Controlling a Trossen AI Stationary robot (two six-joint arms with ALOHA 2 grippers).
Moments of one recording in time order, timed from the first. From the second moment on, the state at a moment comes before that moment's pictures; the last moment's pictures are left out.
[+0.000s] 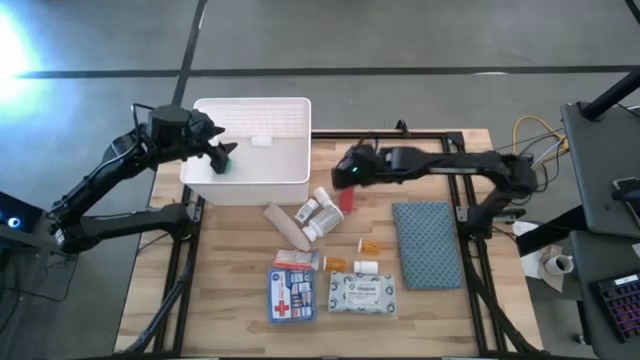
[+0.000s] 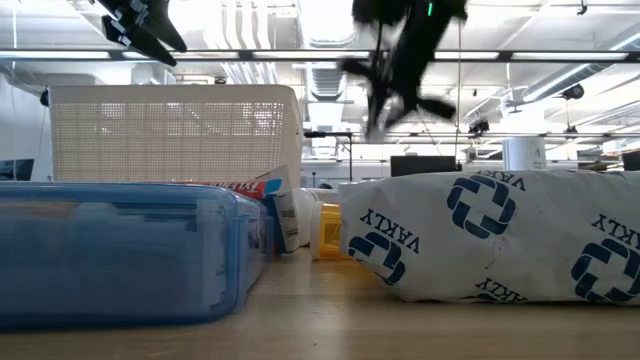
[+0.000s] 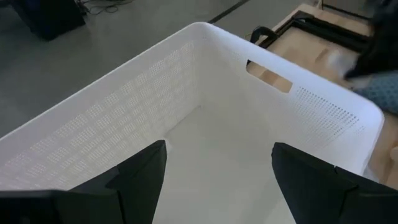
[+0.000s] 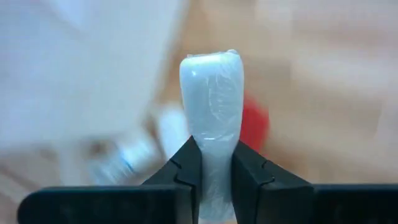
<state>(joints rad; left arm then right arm) 0.67 0.77 1.13 -0.87 -0.07 -0.03 -0.20 1.64 1.36 -0.72 0.30 1.10</state>
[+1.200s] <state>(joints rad) 0.67 0.55 1.13 -0.96 -0.05 -0.22 -0.30 2.11 2.25 -0.77 -0.01 0.43</state>
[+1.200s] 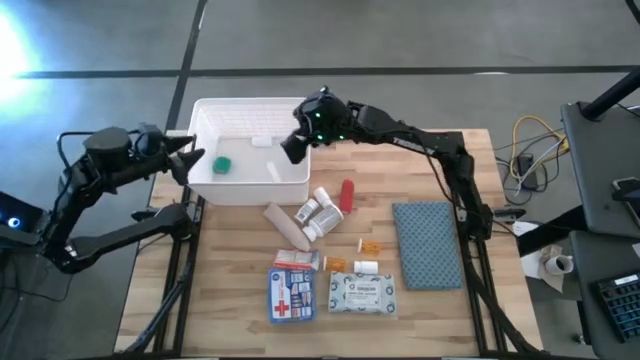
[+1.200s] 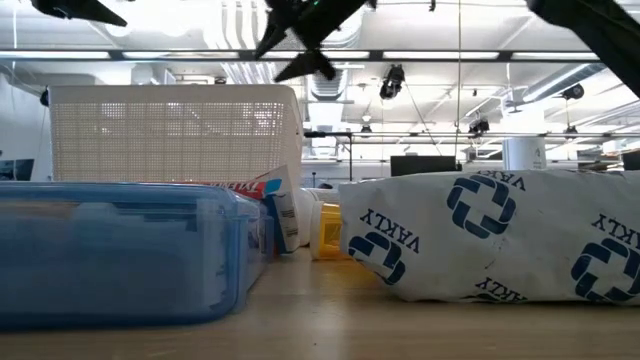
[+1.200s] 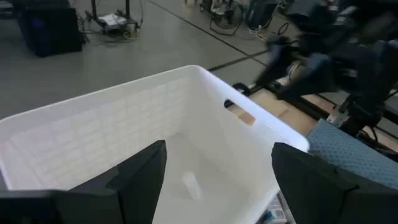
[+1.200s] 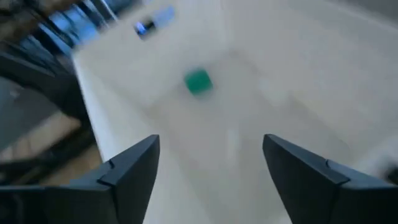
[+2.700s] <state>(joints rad) 0.67 0.61 0.95 -0.80 0.09 -0.13 0.18 1.72 1.17 -0.83 0.03 0.56</state>
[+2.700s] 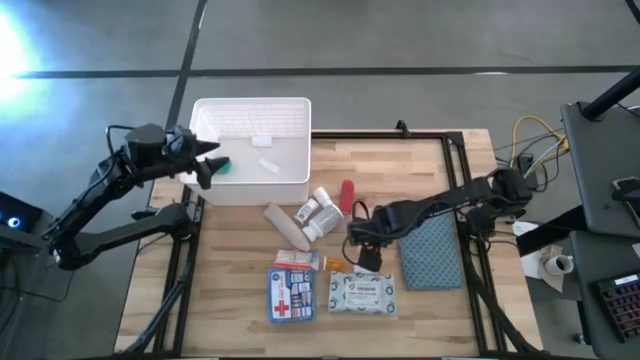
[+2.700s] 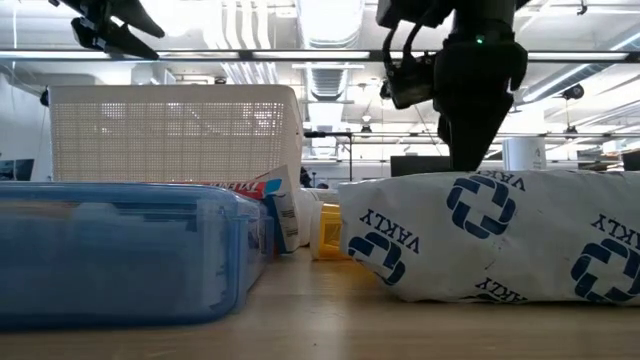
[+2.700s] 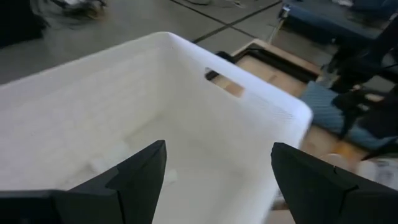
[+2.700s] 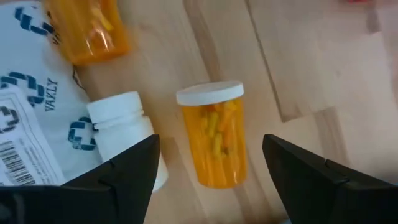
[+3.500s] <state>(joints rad) 0.67 0.61 0.95 -0.80 0.10 -0.18 0.18 1.72 0.91 -0.49 0.06 0.41</state>
